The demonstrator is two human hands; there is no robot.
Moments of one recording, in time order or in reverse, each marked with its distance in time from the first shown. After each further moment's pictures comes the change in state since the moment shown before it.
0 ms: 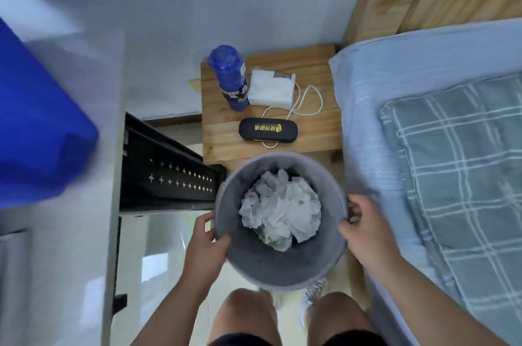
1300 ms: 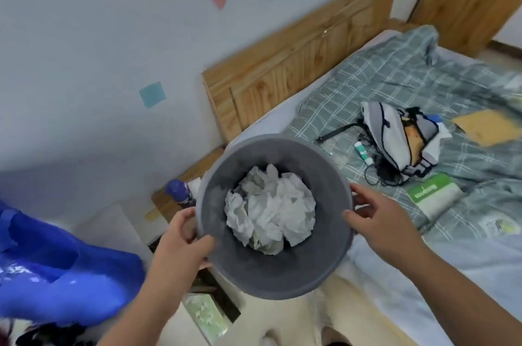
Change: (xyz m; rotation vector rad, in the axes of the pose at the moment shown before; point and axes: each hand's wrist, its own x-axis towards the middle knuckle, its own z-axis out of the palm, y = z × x) left_hand -0.296 0.230 -0.168 0.175 -0.607 0.543; right_hand -0.421 -0.183 -0.186 0.358 0.549 -0.085
